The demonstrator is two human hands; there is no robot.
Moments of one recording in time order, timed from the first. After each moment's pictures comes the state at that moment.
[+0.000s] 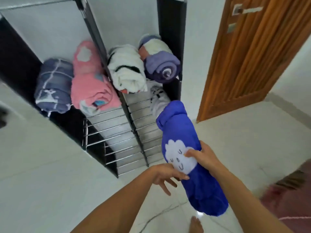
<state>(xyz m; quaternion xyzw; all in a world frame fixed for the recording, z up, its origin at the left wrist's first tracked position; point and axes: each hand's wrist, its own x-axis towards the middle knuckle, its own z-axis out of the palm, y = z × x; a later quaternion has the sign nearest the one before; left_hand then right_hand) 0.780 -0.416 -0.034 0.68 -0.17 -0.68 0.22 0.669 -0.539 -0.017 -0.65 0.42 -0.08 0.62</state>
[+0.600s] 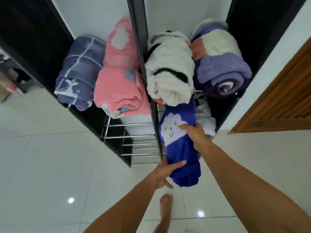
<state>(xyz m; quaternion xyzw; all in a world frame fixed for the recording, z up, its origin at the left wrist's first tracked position) 0.906 -0.427 -0.082 0.64 0.09 -0.54 0.54 0.932 -0.588 -0.042 -0.57 0.40 -0.04 0.71</state>
